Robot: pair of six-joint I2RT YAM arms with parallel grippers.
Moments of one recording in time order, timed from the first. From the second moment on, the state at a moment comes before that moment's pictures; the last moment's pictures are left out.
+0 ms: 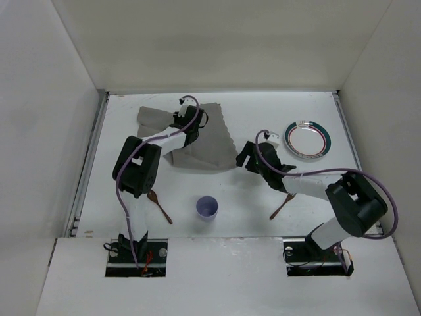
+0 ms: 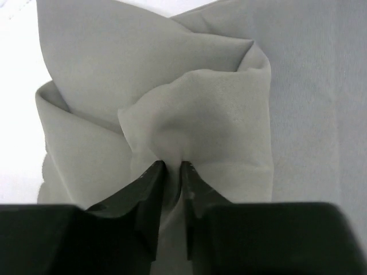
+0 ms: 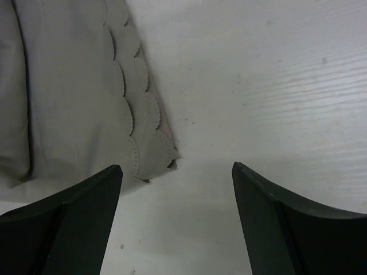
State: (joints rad) left arm -0.46 2.02 1.36 -0.12 -0.70 -0.18; right arm 0.62 1.51 0.68 0.24 0.32 0.77
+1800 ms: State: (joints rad) left arm -0.28 1.73 0.99 0.05 -0.55 -0.57; right arm 0.68 1.82 0.85 0.32 0.27 1.20
